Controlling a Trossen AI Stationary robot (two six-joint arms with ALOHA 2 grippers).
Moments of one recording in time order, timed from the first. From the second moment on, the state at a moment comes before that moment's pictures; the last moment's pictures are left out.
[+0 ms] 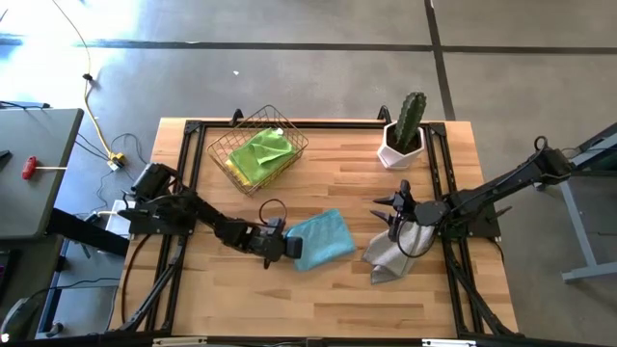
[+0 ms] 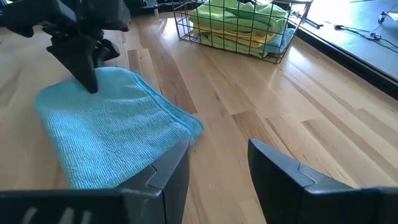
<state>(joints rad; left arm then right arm) -0.23 1.85 0.73 0.26 -0.39 -1.61 0.35 0.80 0.21 0.12 0.59 0.28</state>
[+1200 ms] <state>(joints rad) 0.09 1.65 1.18 -0.61 -0.27 -0.25 0.35 0.80 0.21 0.09 0.59 0.28</state>
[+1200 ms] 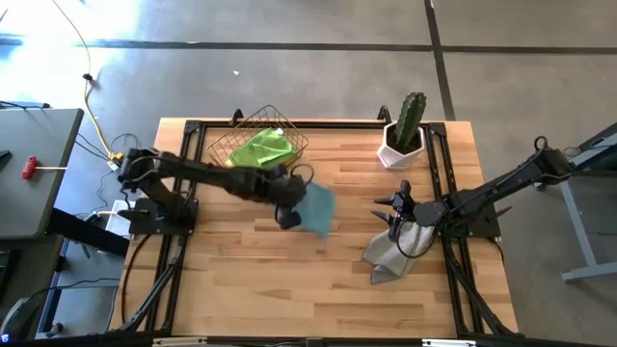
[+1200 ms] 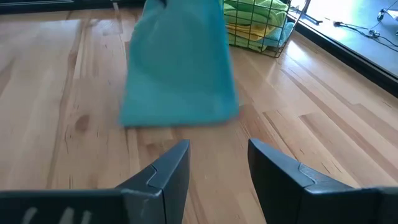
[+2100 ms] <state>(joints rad) 0.62 1.65 1.52 -1.07 -0.25 0.21 0.35 0.80 0.21 0.09 0.59 0.28</state>
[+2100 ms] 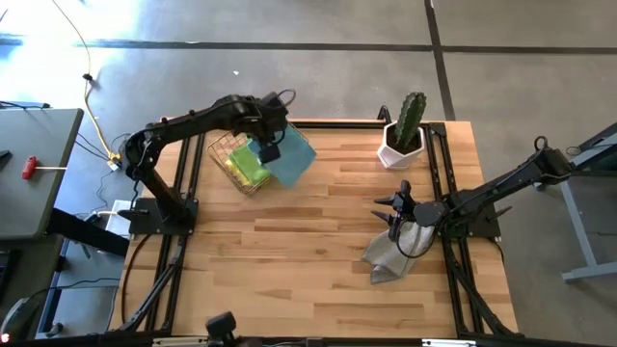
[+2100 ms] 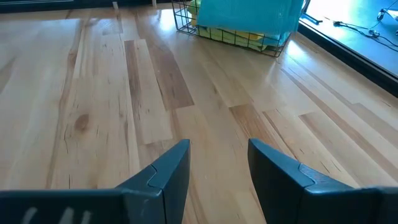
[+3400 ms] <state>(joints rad) 0.81 1.76 1.52 -1.22 -0.25 0.45 0.35 0.80 0.21 0.09 0.59 0.28</state>
